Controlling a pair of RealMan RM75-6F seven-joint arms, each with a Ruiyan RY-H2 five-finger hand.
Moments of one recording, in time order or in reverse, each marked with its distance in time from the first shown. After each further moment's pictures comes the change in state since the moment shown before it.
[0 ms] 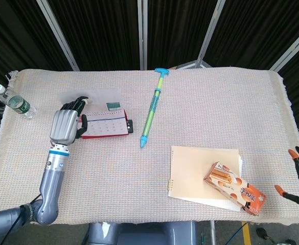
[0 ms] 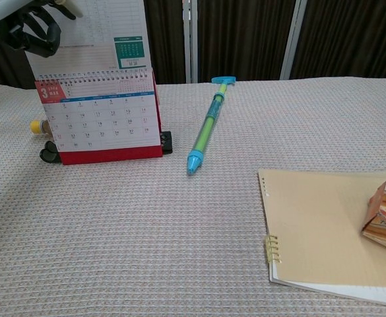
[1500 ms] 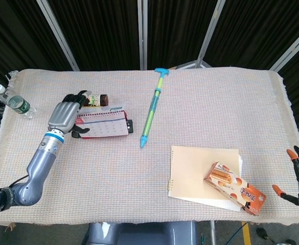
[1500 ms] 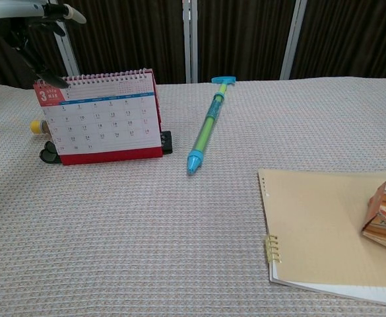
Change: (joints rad) left arm -0.148 0.274 0.053 -0.044 -0.291 -0.310 -0.051; right arm -0.014 -0.018 -0.005 0.005 -0.068 0.080 0.001
